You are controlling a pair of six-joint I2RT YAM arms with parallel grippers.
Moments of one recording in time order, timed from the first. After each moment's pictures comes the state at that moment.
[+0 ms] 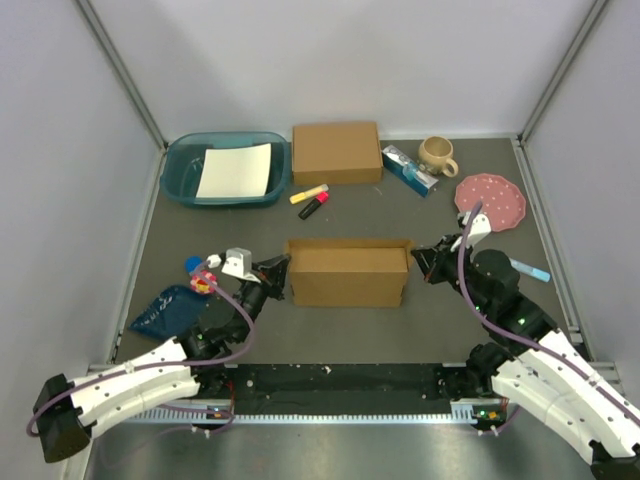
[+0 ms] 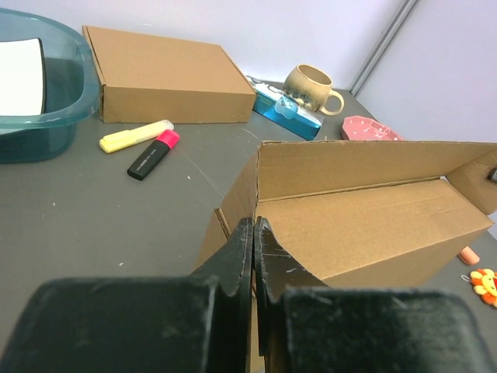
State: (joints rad) left arm -0.97 0.53 0.21 0.44 -0.53 -0.32; right arm 0.62 0.55 0.56 -0.23 0.11 0.44
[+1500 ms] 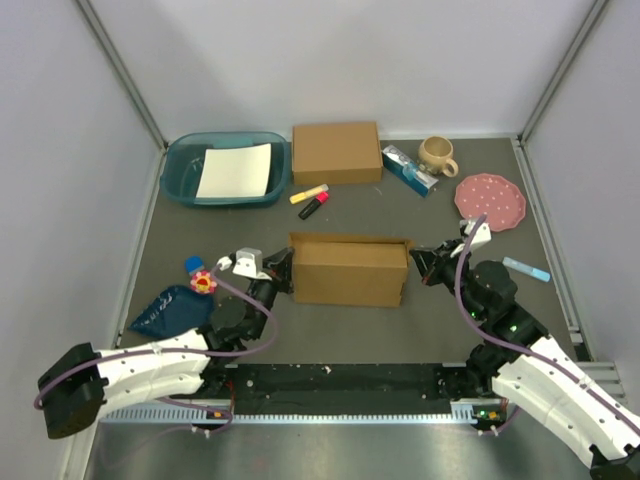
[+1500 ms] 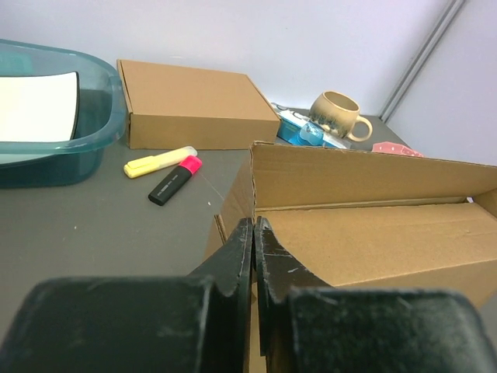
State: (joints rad) left arm -1.04 0.82 0.18 0.86 -0.69 -0.18; right arm 0.62 0.50 0.42 -0.05 0.12 0.44
